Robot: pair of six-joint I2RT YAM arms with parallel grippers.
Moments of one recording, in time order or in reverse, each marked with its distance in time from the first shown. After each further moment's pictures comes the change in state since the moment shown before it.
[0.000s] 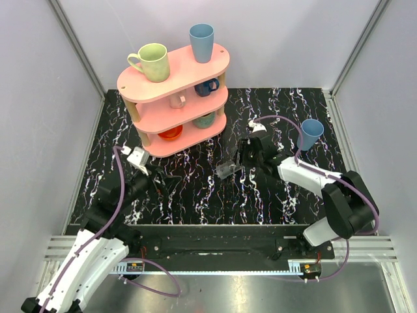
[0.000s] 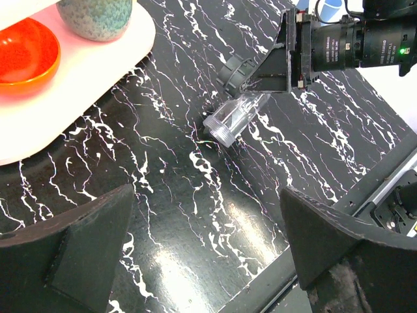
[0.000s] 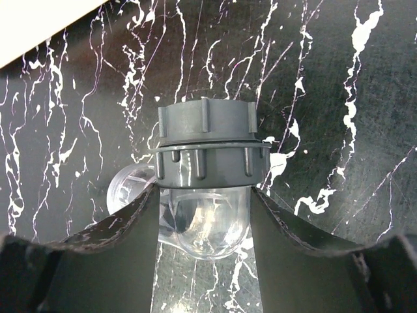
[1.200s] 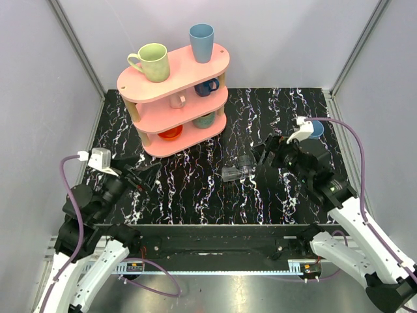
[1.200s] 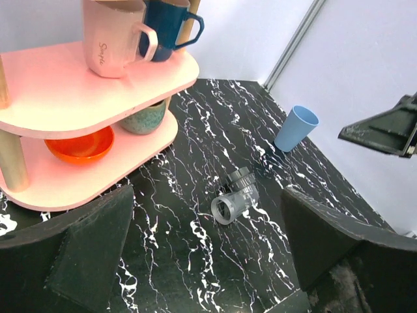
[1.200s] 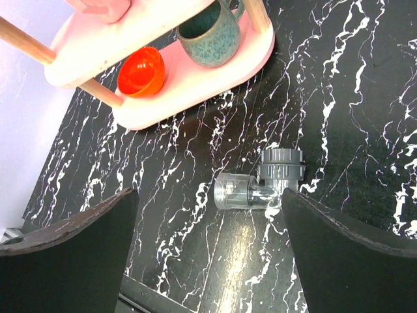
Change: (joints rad) left arm -0.001 -0.113 0.241 -0.107 -0.192 -0.087; right arm -0.010 -0.678 0.073 -0.341 0.036 0.043
